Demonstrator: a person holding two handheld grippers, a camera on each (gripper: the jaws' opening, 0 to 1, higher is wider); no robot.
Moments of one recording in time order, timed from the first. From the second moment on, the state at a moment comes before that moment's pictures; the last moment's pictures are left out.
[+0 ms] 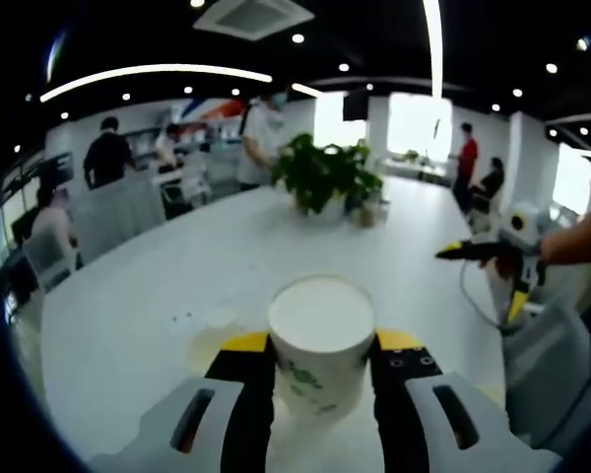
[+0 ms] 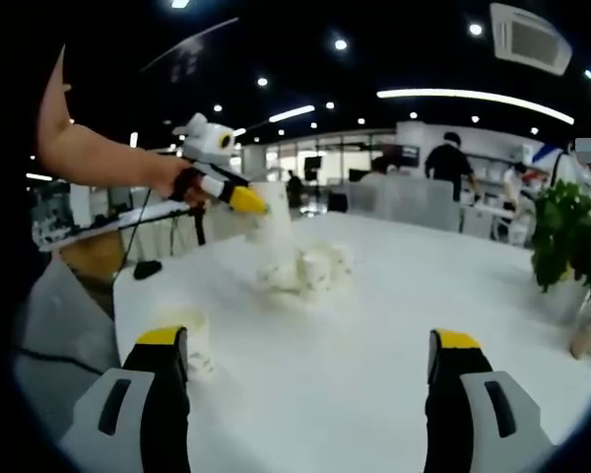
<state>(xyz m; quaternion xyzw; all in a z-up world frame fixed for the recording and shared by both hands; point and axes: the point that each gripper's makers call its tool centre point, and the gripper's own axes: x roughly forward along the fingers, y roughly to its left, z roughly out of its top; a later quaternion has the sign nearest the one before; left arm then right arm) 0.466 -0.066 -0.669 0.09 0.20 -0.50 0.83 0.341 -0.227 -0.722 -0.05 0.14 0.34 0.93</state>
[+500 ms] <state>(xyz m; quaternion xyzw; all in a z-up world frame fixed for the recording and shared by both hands) 0.445 -0.072 -0.660 0.10 0.19 -0.51 0.83 0.334 -0.222 -0.716 -0.04 0.13 0.35 0.93</state>
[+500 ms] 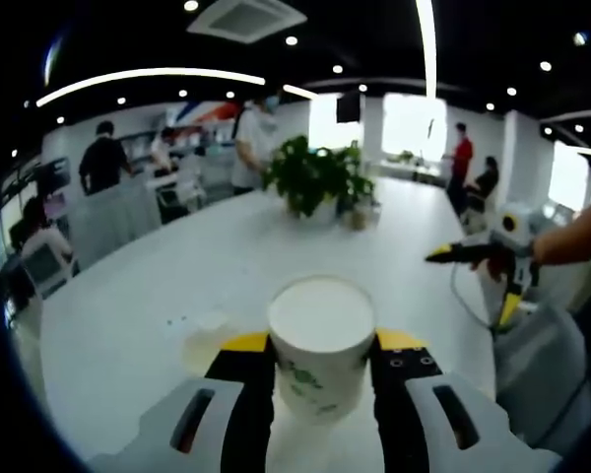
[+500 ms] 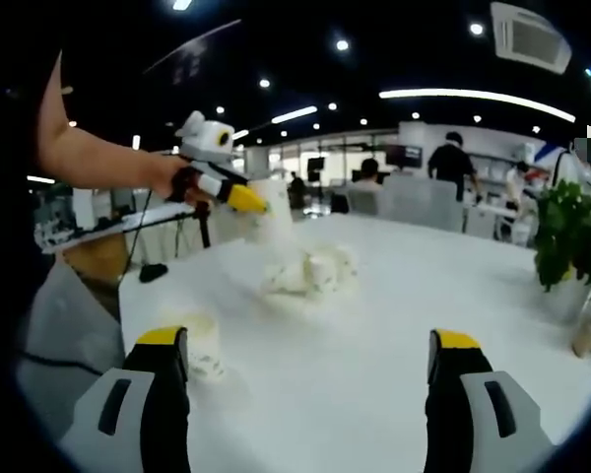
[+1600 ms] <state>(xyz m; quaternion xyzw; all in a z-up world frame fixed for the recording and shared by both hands) 0.387 -0.084 -0.639 0.10 0.17 -0.54 0.82 0.326 -0.216 -0.702 -0.05 0.12 0.35 0.93</state>
